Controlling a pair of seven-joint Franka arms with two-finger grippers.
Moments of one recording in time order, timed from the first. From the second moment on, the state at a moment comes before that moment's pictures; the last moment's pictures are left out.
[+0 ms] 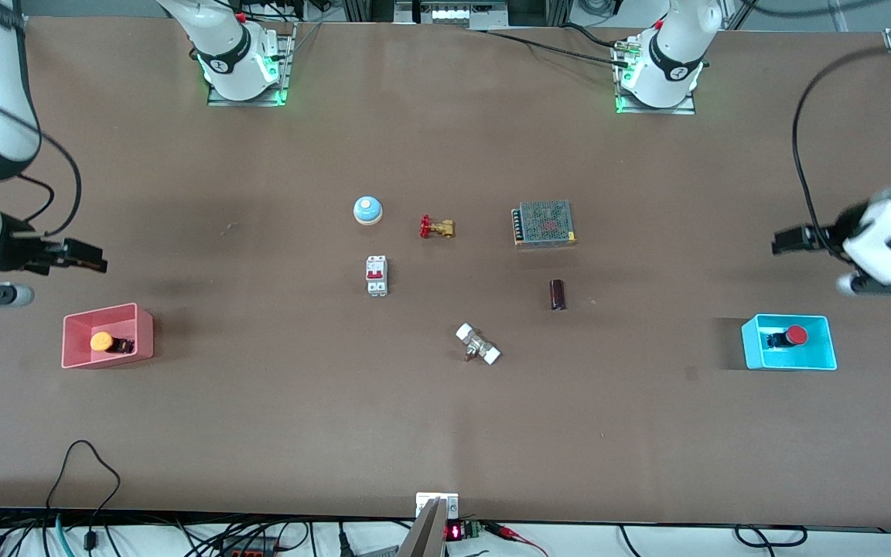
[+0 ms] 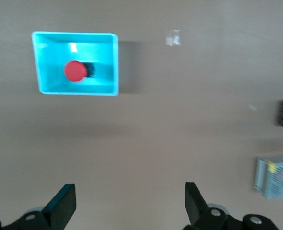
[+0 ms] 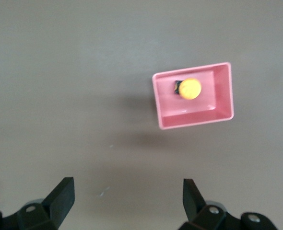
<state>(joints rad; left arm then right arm) 0.15 0.26 -0.01 -1.67 0.03 1.76 0.11 -0.14 0.29 0.03 -1.63 -0.03 1.87 -0.16</state>
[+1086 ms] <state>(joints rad) 0.25 0.68 -0.02 -1.60 0.14 2.24 0.20 -0.24 0.58 0.03 -1.67 -0.11 2.41 -0.35</state>
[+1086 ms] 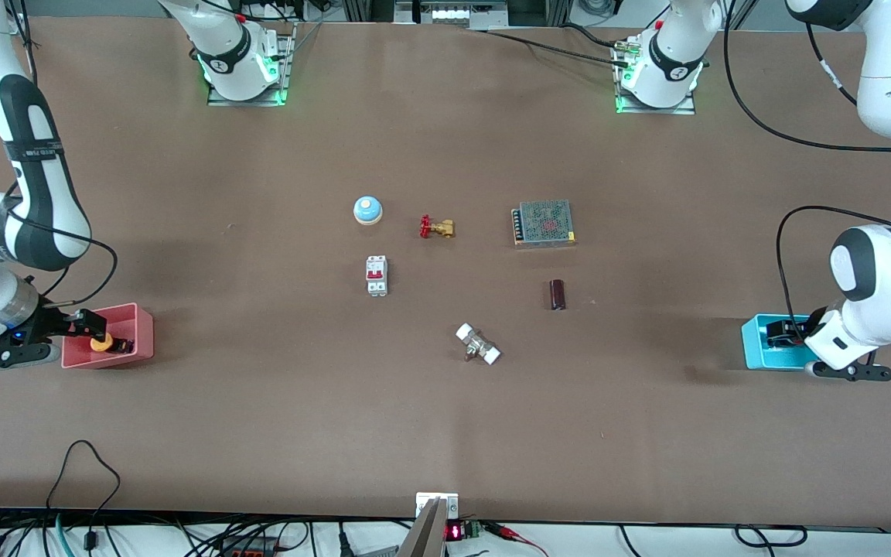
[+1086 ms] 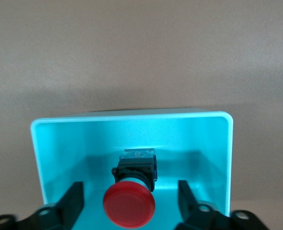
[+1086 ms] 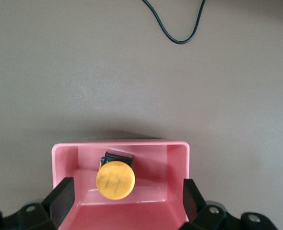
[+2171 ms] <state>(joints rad) 0.25 0.60 -0.04 -1.55 0.07 2.10 0.24 -0.24 0.64 0.03 -1.68 -0.11 2.46 -0.35</state>
